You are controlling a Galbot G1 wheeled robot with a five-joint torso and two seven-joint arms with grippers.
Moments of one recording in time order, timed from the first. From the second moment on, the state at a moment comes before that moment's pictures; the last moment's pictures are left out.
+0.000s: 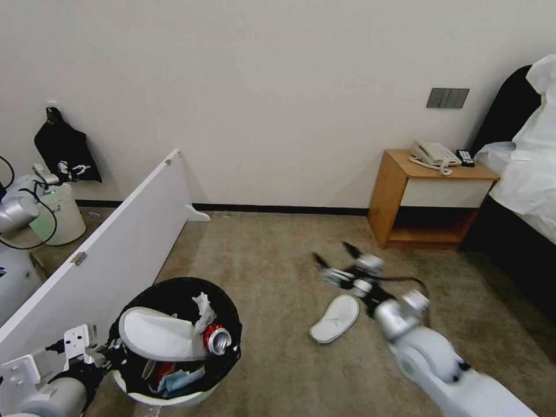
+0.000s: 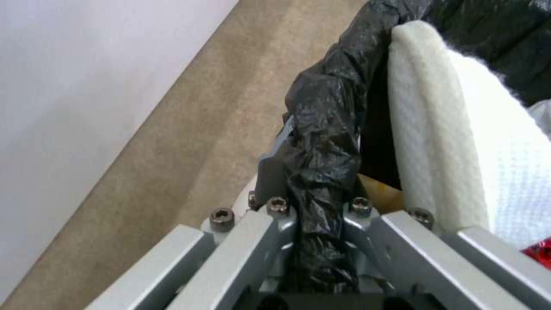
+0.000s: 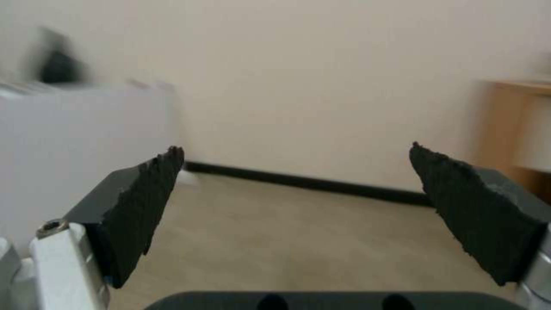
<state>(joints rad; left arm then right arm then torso) 1.70 -1.10 -0.90 -2.40 -1.13 0.67 -0.54 -1.28 0.92 0.32 1.84 0.53 0.20 0.10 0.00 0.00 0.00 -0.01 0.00</state>
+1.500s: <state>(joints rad) 1.66 -1.11 -0.86 -2.34 -1.04 0.65 -0.49 -1.63 1.51 0.71 1.81 0.11 0.34 -0.15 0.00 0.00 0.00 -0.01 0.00</state>
